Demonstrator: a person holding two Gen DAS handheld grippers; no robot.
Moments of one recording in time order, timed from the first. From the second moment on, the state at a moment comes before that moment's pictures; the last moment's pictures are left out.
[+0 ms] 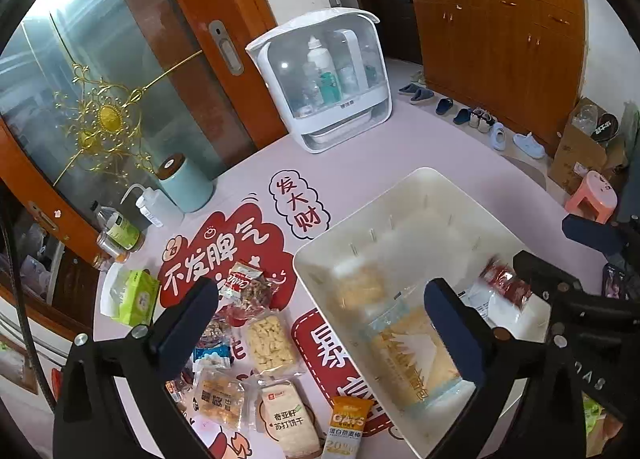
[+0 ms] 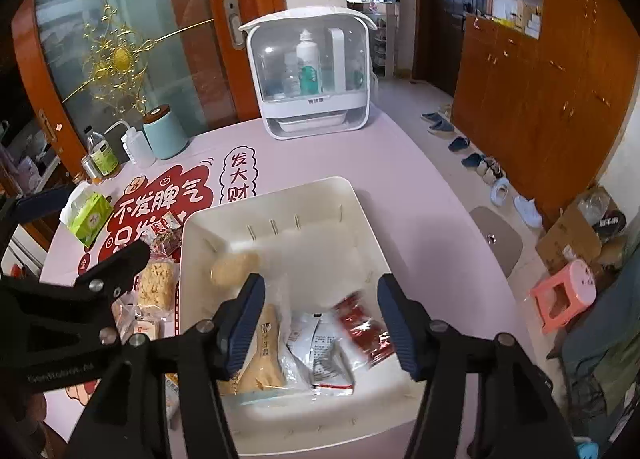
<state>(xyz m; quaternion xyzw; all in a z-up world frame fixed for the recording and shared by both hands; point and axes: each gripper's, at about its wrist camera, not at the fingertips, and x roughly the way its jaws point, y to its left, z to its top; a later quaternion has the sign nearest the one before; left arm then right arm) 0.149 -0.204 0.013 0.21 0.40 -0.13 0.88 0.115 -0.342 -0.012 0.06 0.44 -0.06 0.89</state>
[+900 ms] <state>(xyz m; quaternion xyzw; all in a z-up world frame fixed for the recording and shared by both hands) 0.098 -0.120 0.039 0.19 0.39 -0.07 0.90 0.093 -0.298 0.008 0.03 0.43 -0.03 0.90</state>
